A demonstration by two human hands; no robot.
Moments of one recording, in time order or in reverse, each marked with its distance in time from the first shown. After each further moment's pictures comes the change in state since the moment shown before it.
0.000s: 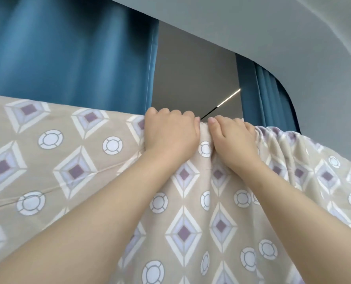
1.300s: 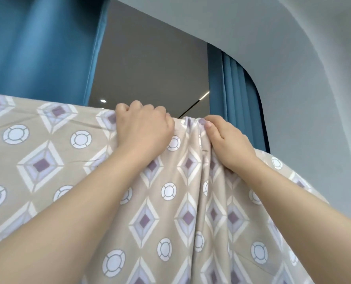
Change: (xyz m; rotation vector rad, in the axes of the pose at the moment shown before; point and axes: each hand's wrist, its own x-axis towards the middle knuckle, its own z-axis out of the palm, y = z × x) left_hand 0.029 0.144 0.050 -0.060 -0.031 -0.148; right_hand -0.009 0.191 -0.038 0.169 -0.188 0.095
